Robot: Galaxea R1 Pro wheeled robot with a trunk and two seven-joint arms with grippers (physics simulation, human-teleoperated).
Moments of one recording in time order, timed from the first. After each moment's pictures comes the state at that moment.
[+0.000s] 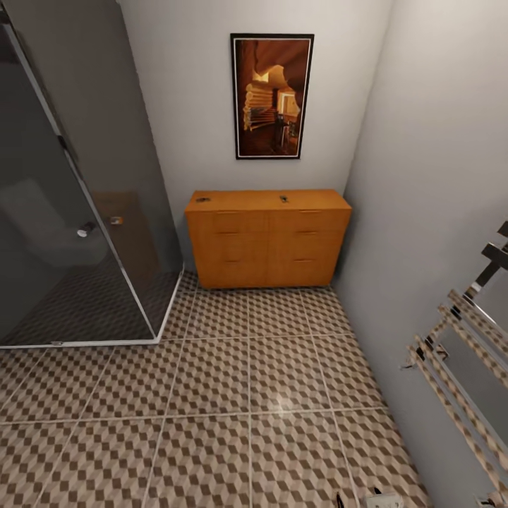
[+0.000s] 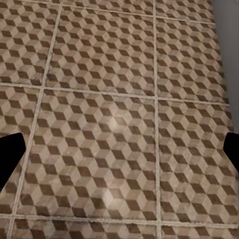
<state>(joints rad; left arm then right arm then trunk) -0.35 -0.03 -0.25 0.08 0.06 -0.70 0.18 -0.33 -0.05 0.22 -0.04 -0.08 -0.73 -0.06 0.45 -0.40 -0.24</state>
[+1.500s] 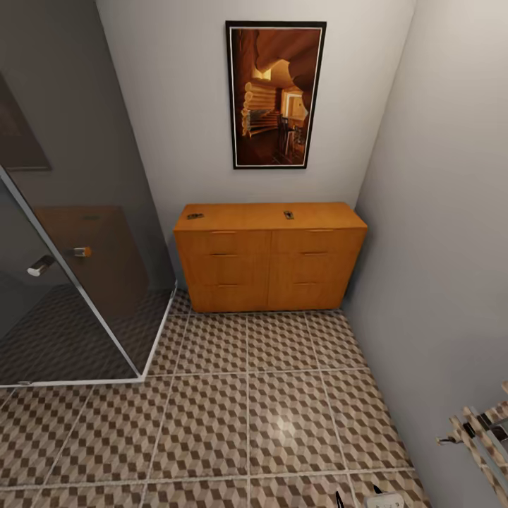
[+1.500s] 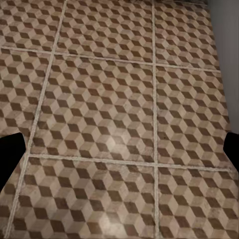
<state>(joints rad) -0.35 -0.03 -0.25 0.07 0.06 -0.70 0.18 -0.33 -0.05 0.22 -0.03 -0.08 -0.78 -0.06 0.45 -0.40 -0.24</state>
